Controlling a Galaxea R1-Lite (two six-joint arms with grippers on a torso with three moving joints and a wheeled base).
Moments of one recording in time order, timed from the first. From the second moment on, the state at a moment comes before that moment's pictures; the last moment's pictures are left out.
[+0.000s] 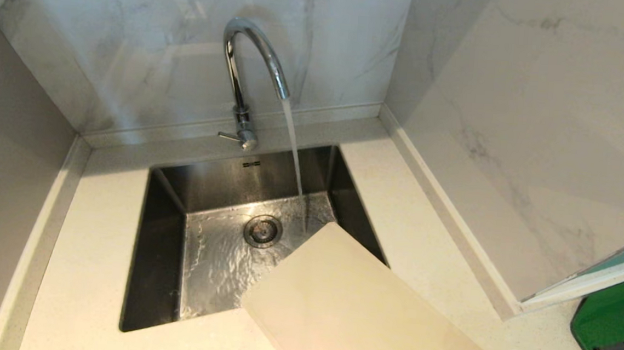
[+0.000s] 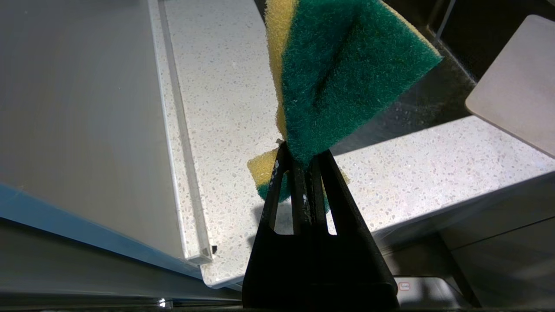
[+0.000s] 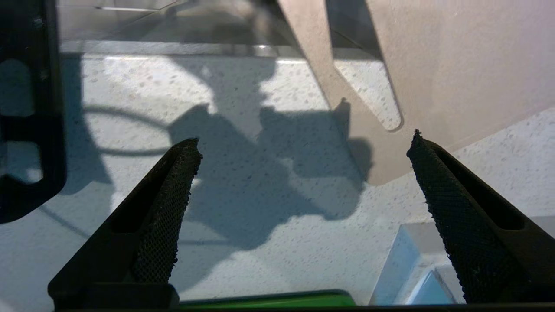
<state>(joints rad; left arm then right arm) 0.00 0.00 0.00 -0.01 0.00 0.00 0.34 1.18 -0.41 0.36 0.00 -1.58</state>
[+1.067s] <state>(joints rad) 0.00 0.00 0.00 -0.01 0.00 0.00 0.48 1.30 -0.29 0.18 0.00 -1.60</state>
